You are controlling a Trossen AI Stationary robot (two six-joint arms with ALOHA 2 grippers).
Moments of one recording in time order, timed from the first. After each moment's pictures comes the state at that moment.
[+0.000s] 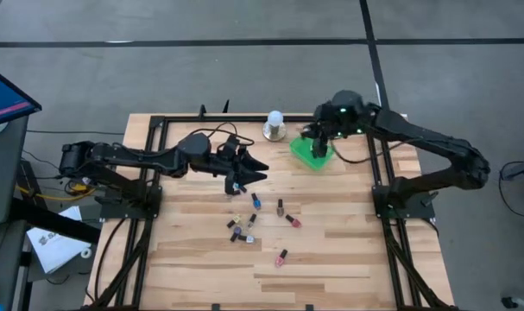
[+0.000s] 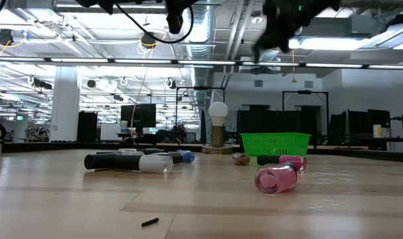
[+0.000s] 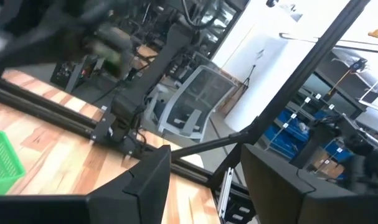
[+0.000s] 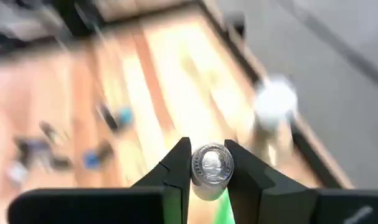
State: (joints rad) left arm 0.09 1.34 0.89 0.49 0.23 -0.56; right arm -0.49 1.24 1.13 -0.57 -0.14 -0.06
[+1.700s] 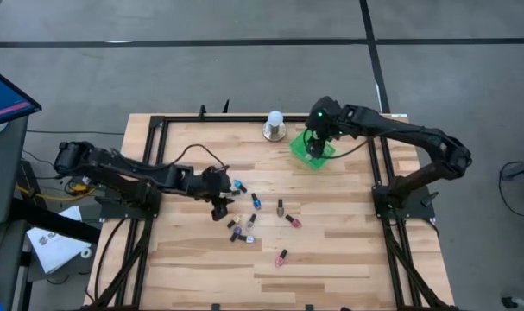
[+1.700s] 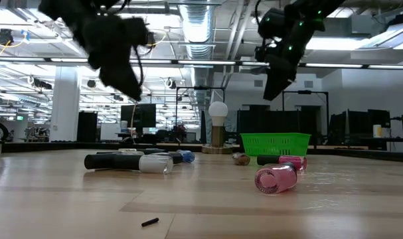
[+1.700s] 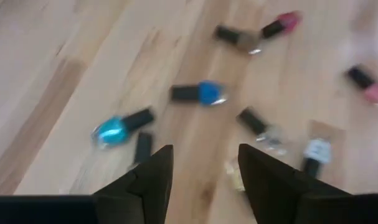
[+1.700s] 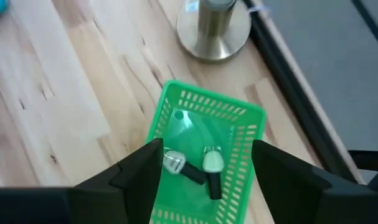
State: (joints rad) left arm -0.09 1.28 0.70 -0.29 -0.21 -0.40; right arm -0.54 1.42 1.13 -0.72 0.07 -0.12
